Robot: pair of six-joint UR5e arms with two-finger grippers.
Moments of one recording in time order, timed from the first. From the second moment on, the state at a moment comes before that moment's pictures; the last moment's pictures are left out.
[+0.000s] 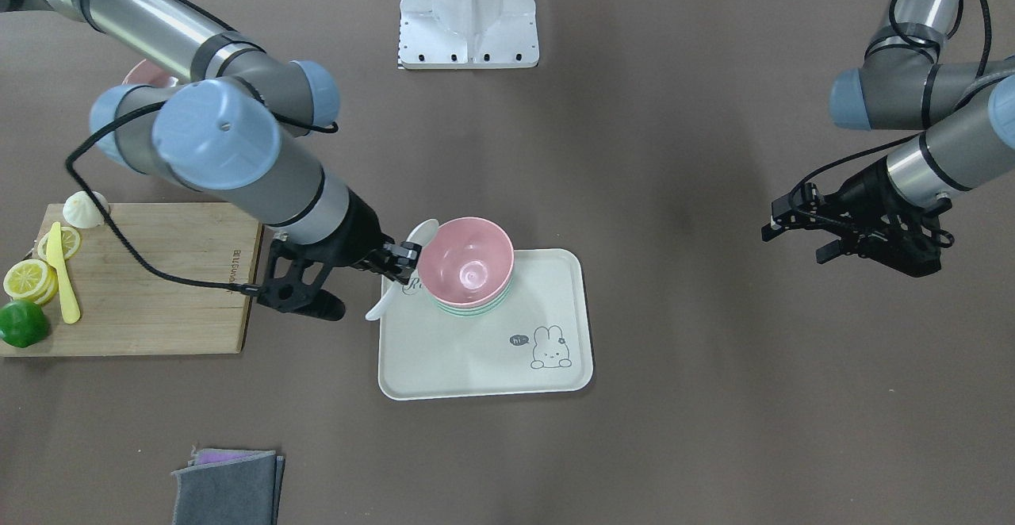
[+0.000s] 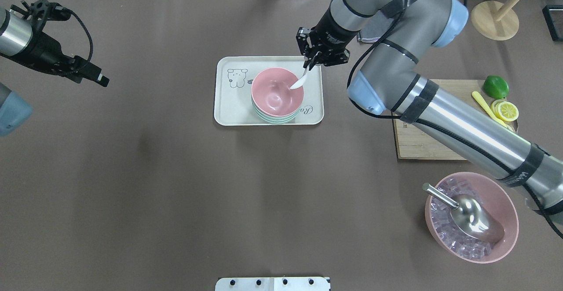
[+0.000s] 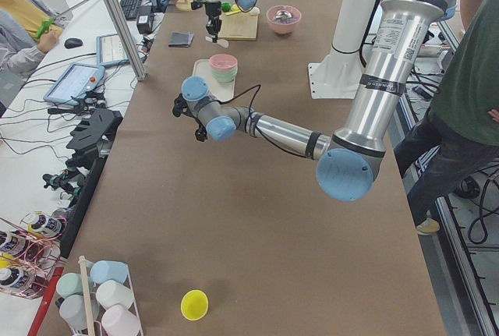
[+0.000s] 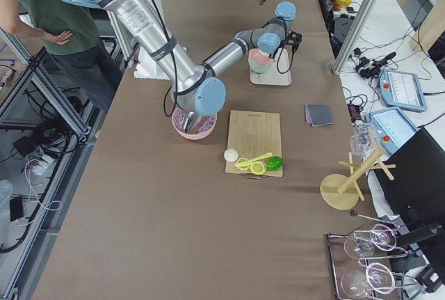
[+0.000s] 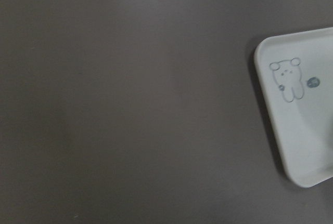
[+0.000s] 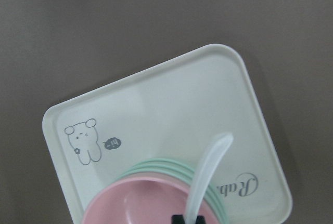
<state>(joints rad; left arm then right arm) -1.09 -1.85 -1.54 -2.12 -2.45 -0.61 0.81 -0.75 1.37 -1.21 2.23 1.47</state>
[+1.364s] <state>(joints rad) -1.23 -1.79 -1.52 -2.07 -2.42 -0.48 1.18 -1.19 1.46 -1.17 2.38 0.75</state>
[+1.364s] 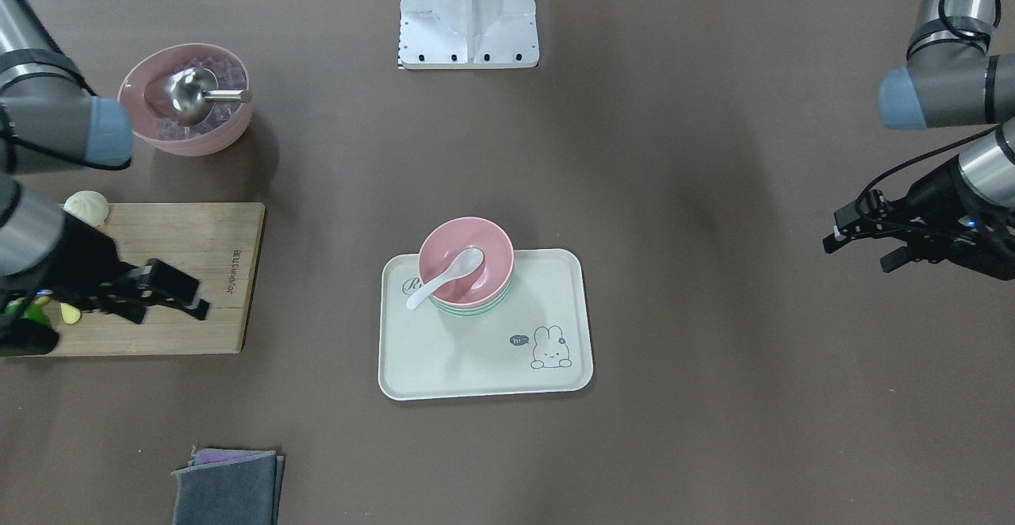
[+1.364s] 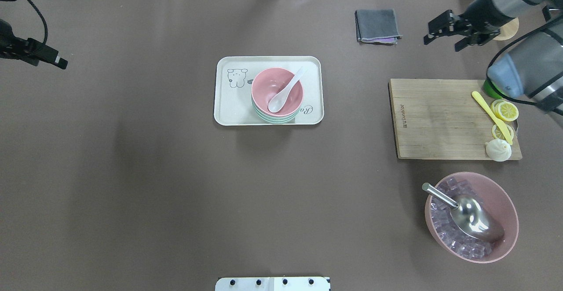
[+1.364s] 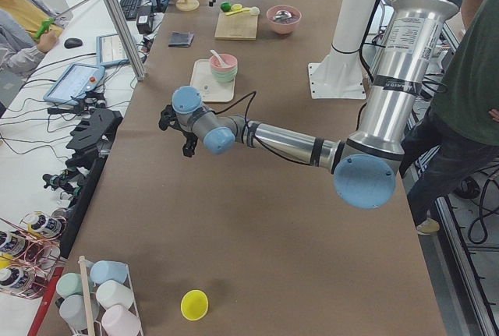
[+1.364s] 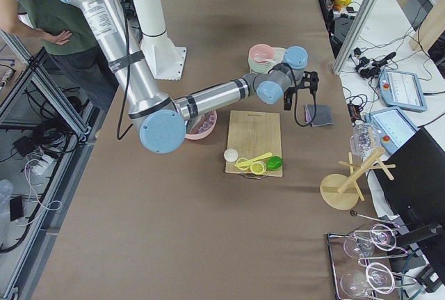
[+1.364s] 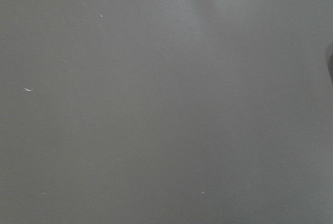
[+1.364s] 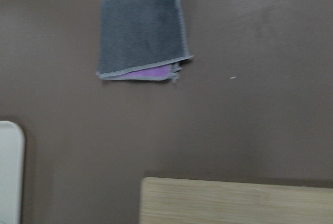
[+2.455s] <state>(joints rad) -1.47 -1.67 -1.50 -1.77 -2.37 -0.01 1.41 -1.35 1.47 -1.49 2.37 0.17</state>
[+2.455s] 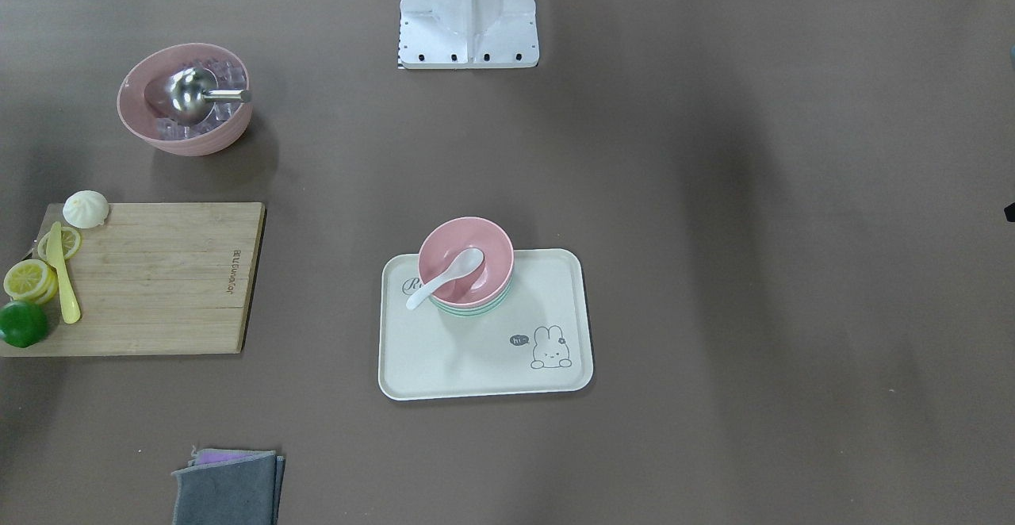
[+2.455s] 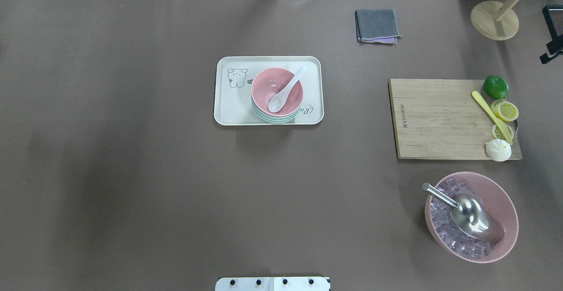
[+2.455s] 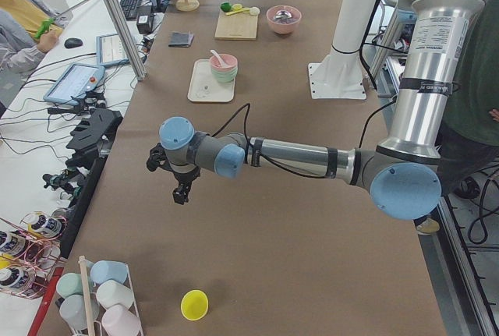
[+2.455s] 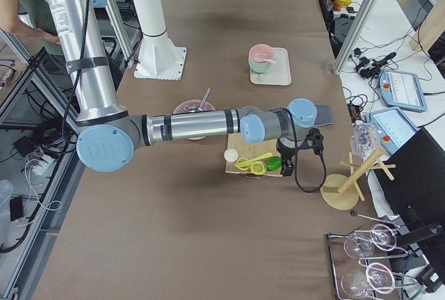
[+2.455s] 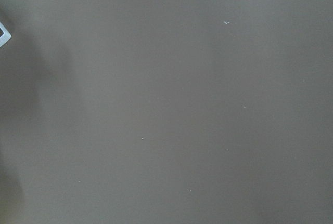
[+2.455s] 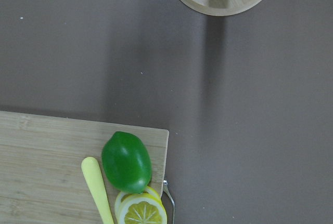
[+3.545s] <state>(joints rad) -1.53 -1.69 -1.52 -1.77 -2.36 -0.02 1.43 -1.39 1.48 -1.49 2.39 0.14</state>
